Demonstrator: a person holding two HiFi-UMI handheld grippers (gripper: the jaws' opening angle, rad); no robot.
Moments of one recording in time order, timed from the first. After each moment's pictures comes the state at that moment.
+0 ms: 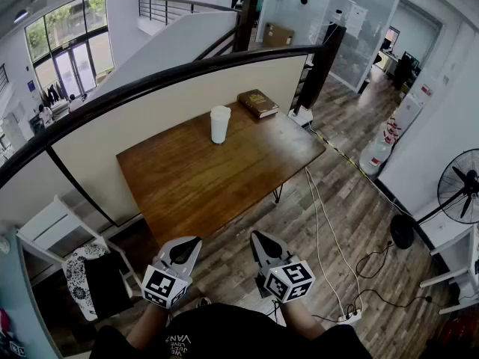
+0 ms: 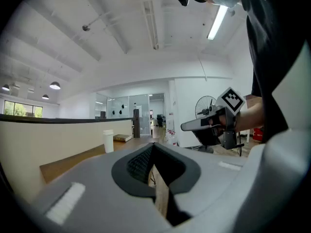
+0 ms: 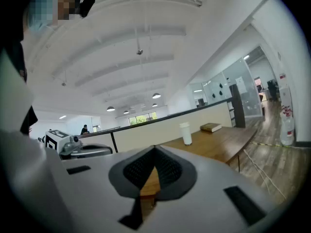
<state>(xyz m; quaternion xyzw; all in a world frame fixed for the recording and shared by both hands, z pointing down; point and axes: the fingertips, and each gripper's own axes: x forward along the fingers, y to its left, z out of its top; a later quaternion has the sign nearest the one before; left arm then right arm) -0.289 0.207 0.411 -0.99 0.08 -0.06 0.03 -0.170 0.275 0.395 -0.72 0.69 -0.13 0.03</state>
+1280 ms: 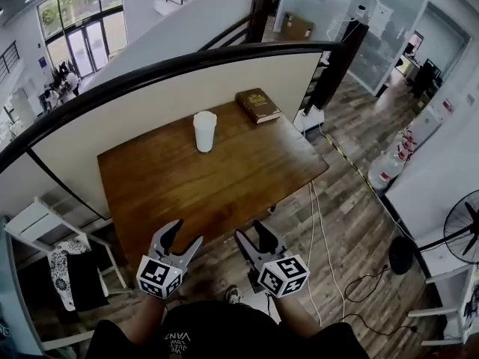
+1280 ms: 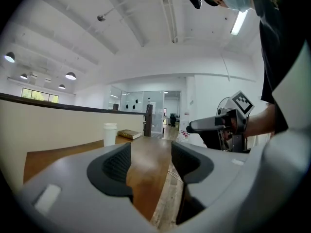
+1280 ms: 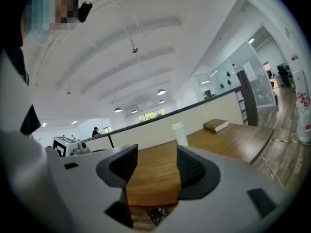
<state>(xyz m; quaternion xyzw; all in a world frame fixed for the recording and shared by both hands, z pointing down) -0.128 0.122 0.439 -0.98 0.17 -0.07 -0.04 -0.010 0.184 0.412 -0.65 0.74 -0.17 0.04</state>
